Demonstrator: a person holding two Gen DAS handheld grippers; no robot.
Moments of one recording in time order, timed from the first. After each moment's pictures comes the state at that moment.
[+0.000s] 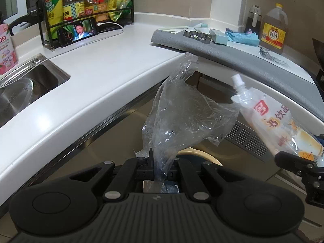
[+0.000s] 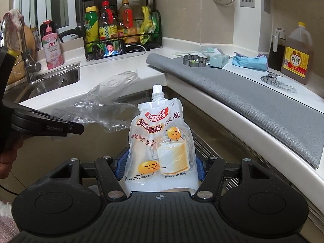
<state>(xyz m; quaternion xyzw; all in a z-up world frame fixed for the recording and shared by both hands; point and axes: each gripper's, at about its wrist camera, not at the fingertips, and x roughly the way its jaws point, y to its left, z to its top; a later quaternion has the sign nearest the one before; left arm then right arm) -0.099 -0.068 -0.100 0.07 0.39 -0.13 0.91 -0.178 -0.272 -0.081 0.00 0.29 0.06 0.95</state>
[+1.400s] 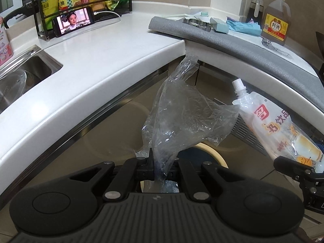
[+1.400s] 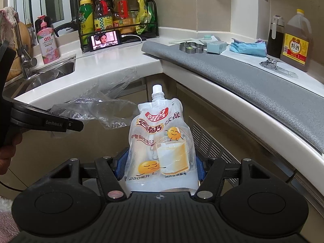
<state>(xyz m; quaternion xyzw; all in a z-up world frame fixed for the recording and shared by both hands) -0.088 -0.073 -0.112 0.07 0.42 -0.13 0.90 -0.174 -0.280 -0.096 0.02 0.32 0.05 0.94</state>
